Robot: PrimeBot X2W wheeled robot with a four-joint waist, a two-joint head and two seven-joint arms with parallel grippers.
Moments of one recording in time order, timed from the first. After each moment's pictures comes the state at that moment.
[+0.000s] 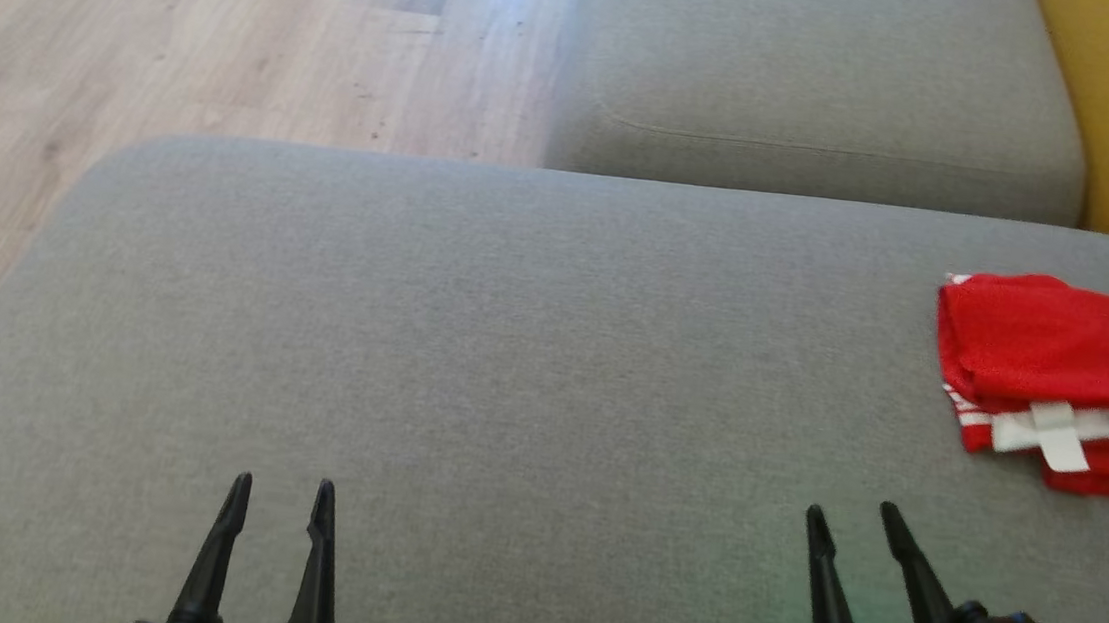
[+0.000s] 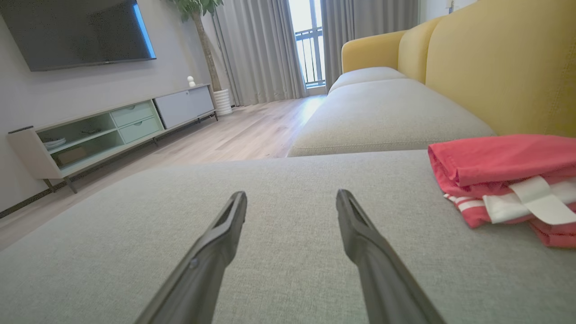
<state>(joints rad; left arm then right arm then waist) 0.22 0.05 -0.17 0.03 -0.17 -0.03 -0.25 0.17 -0.05 0.14 0.17 0.20 0.13 -0.25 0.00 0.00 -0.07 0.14</state>
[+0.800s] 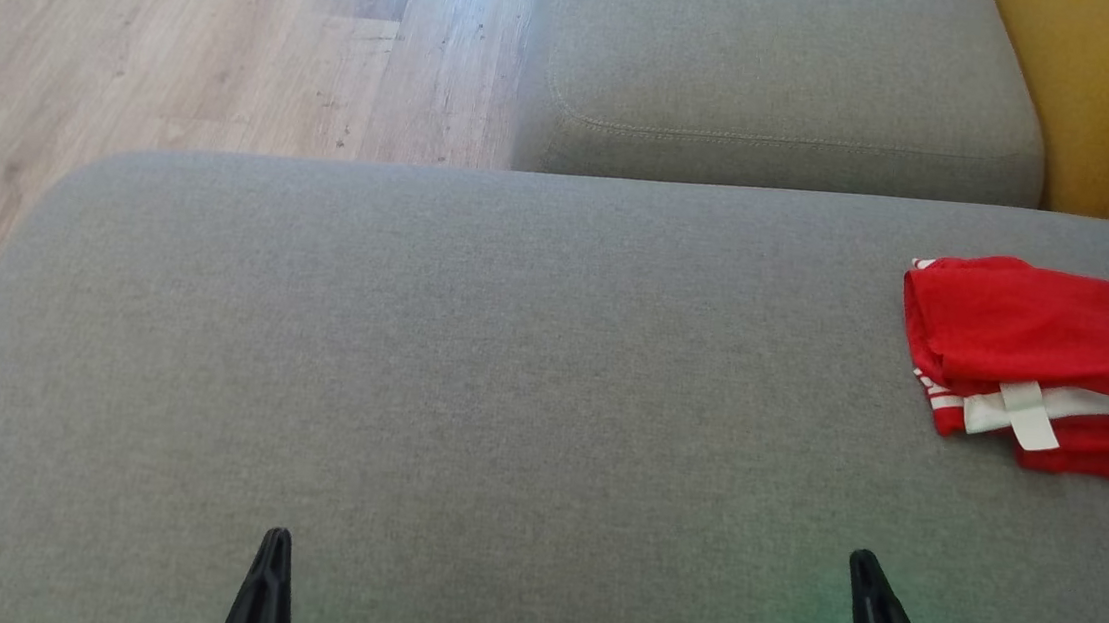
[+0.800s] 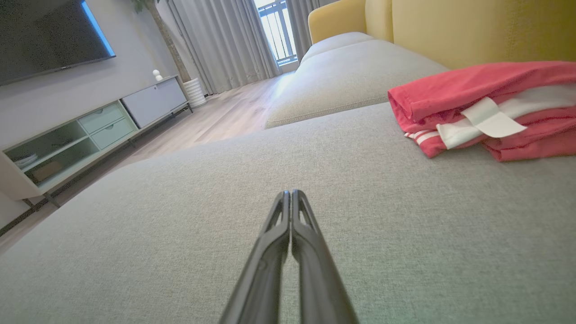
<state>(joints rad) 0.25 0.05 -0.16 0.12 -0.24 -0.03 -0.24 0.22 -0.04 0.13 0.24 0.28 0.13 -0.24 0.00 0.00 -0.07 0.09</state>
